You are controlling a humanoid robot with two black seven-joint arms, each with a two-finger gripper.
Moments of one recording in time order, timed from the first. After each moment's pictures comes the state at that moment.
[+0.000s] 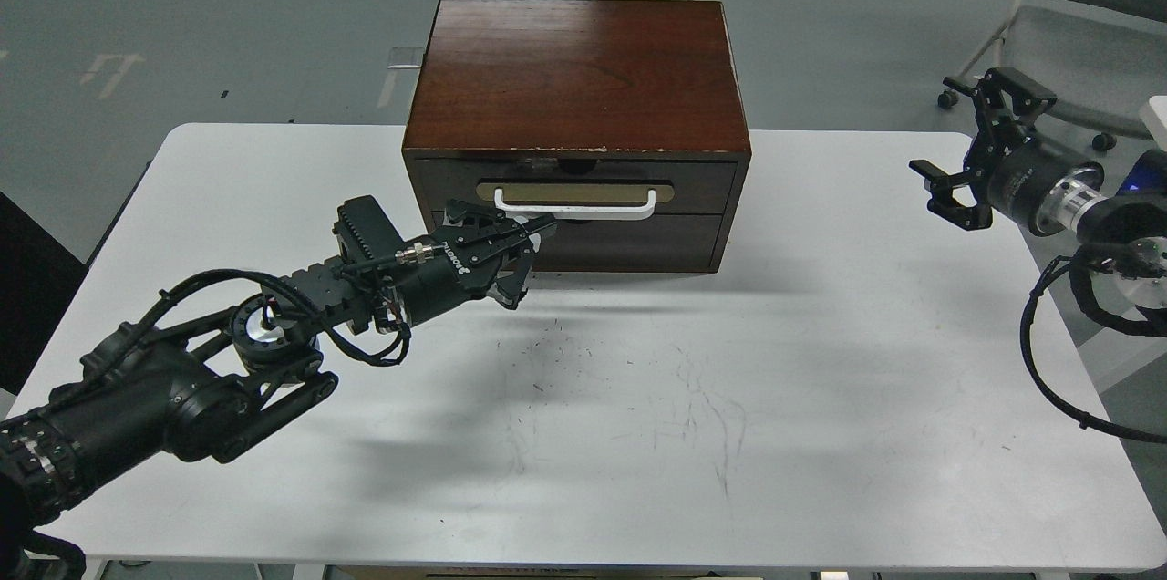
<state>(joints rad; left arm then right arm) -0.68 0.35 -0.45 -0.99 2.18 0.35 -0.35 0.79 -0.69 0.45 0.85 -0.02 0.32 0.10</state>
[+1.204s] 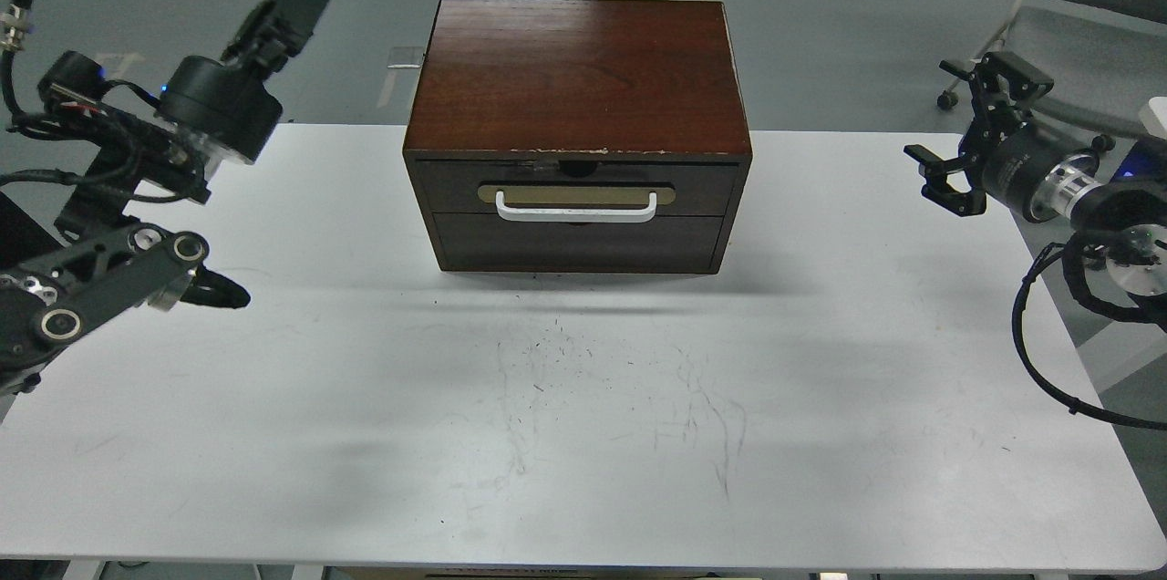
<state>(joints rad) -0.81 0.61 -0.57 -1.09 0.93 0.40 -0.49 0.82 -0.66 0.45 0.84 -0.03 0.32 0.10</state>
